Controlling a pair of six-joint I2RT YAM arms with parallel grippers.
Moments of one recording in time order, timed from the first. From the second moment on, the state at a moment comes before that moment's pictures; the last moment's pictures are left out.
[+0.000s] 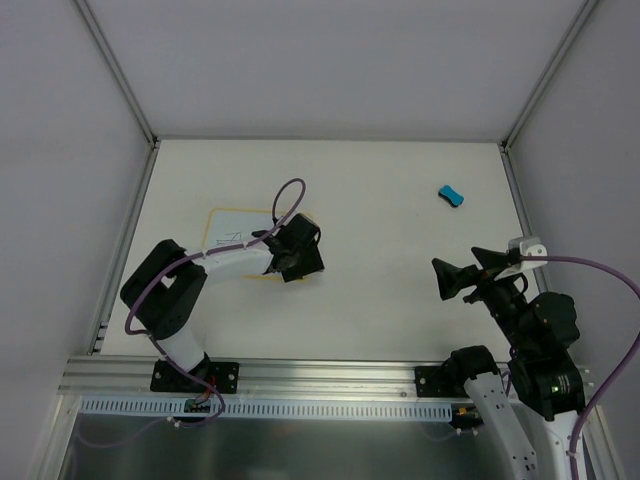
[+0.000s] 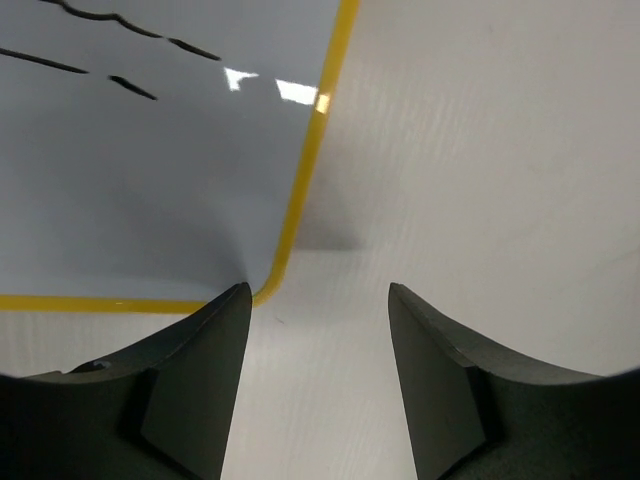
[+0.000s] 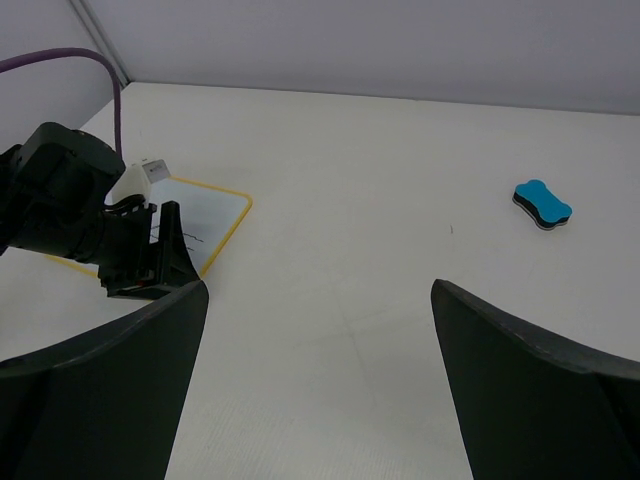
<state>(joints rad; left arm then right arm) -0.74 1.66 0.94 -0.33 -0.13 -1.01 0.24 0.22 0.77 -0.59 -0.16 0.15</state>
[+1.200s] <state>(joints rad) -0.14 1.70 1.27 -0.43 -0.14 -0.58 0.24 0.36 0.77 -0.59 -0.23 0.16</state>
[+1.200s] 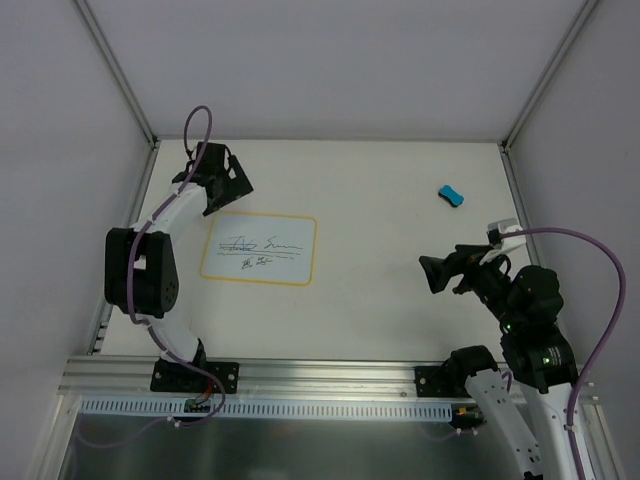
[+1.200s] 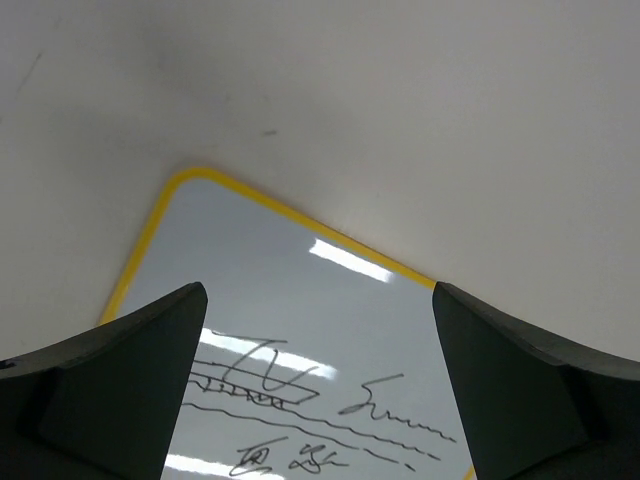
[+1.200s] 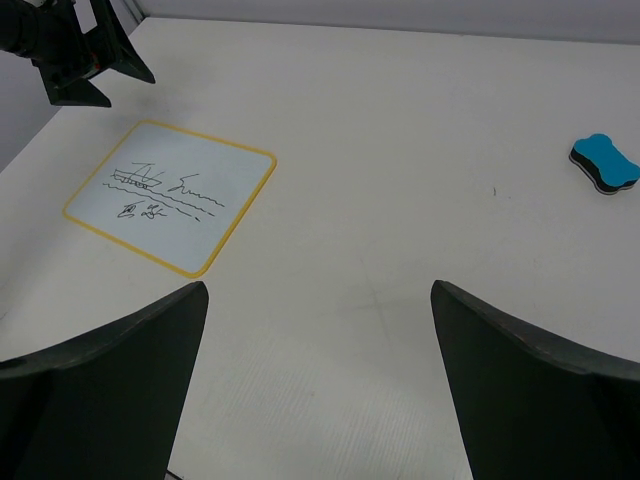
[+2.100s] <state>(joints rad) -0.01 1.93 1.28 -0.44 -0.11 -0.61 0.24 0.37 0.77 -0.59 -0.28 0.16</state>
